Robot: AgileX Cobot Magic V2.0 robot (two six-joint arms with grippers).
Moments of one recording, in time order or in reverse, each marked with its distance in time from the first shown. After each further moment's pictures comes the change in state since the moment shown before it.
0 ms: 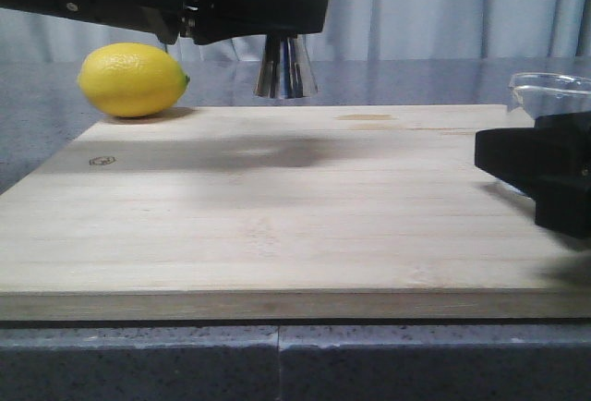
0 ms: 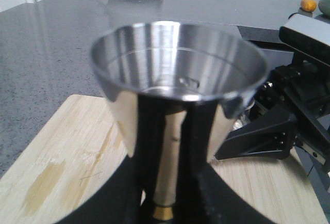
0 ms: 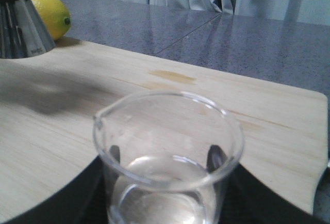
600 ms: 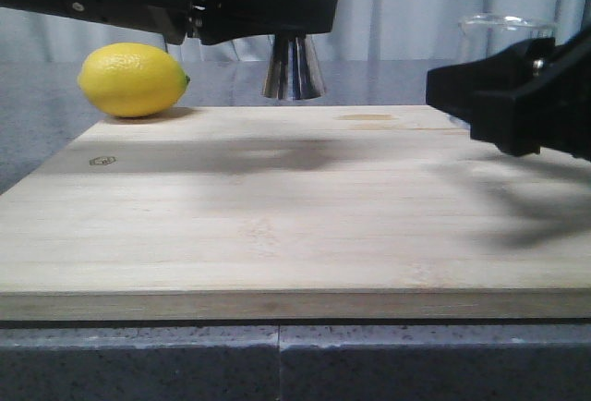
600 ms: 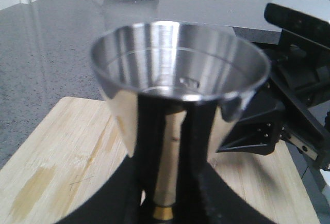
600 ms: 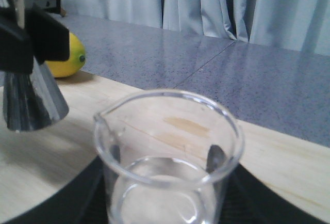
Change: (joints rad) left arm -0.019 0.000 0.000 -0.004 0.000 -0.003; right arm 0.000 -0.046 -0.163 -0.043 0.168 0.002
